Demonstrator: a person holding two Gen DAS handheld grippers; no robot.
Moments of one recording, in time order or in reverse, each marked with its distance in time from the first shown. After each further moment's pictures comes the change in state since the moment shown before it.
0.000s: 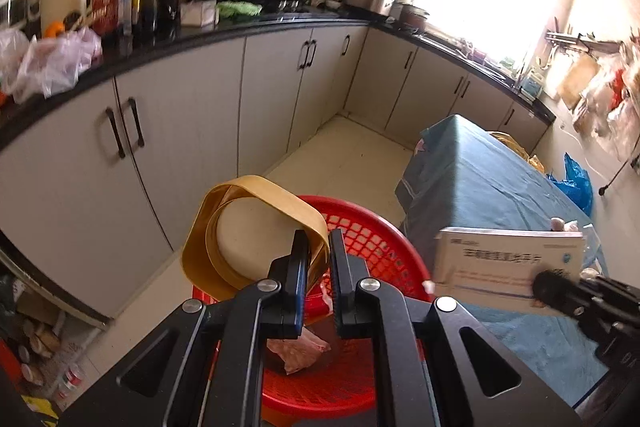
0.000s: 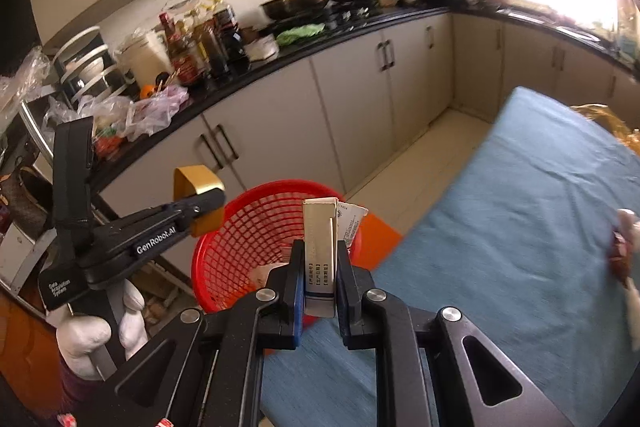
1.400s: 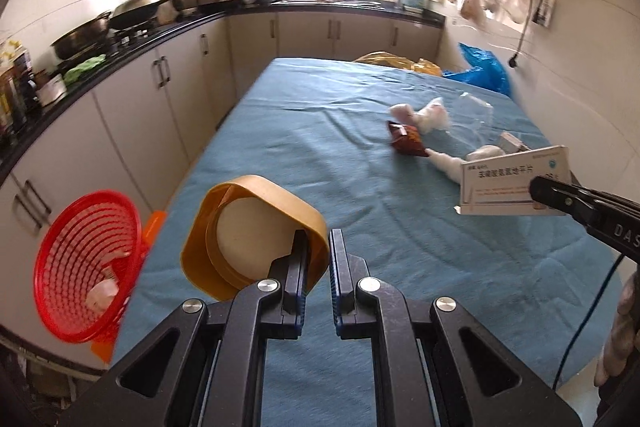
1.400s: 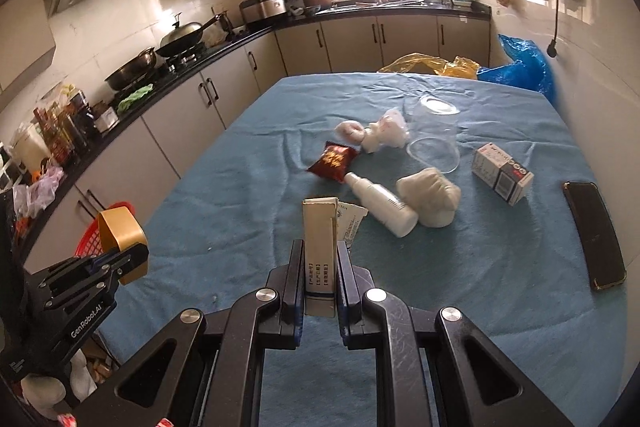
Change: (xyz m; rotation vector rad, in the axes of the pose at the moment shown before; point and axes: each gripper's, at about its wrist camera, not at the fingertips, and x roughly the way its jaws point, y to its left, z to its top) left arm -0.025 -0.266 -0.108 0.420 0.055 -0.154; right arm -0.204 -0.200 -0.121 0.336 -0.124 -0.406
